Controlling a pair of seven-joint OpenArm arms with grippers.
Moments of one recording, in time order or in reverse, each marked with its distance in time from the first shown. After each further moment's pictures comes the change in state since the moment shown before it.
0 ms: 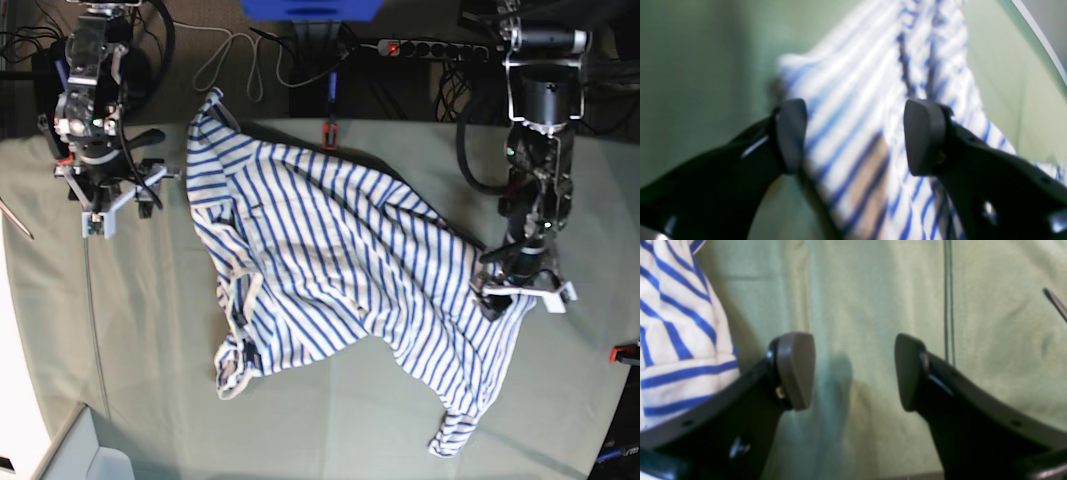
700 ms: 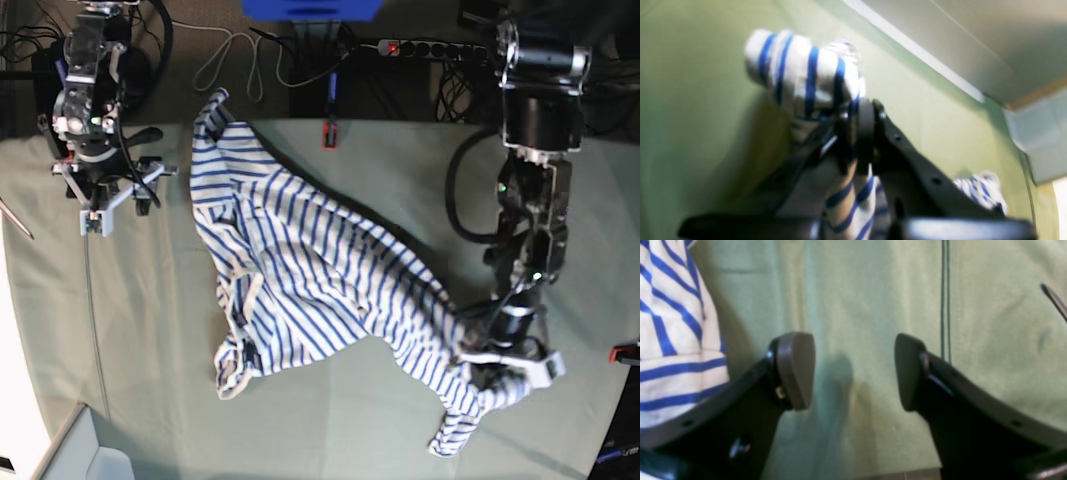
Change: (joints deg) left arm -5.4 0.9 8.2 12.2 0.3 1.4 0.1; right arm -0.1 0.3 0.1 0.1 0.0 0.0 0.0
